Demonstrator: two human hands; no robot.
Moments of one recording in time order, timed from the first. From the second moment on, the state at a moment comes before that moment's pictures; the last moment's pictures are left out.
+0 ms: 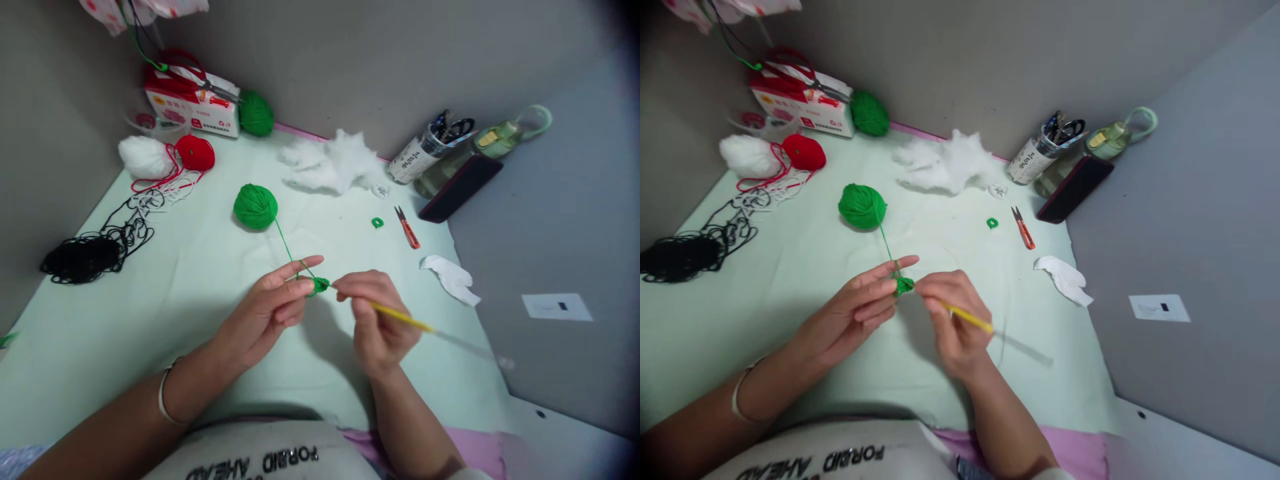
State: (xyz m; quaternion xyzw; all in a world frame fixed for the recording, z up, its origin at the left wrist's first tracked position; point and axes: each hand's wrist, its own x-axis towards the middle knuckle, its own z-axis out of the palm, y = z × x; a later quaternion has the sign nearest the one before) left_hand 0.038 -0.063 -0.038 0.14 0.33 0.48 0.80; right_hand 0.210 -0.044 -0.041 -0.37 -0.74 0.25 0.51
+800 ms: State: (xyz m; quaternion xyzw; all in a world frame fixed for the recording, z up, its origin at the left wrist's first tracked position) left_hand 0.038 -0.060 -0.042 0.18 0.36 0.51 0.76; right_hand 0.201 -0.037 -0.041 -0.36 -0.60 0.44 0.56
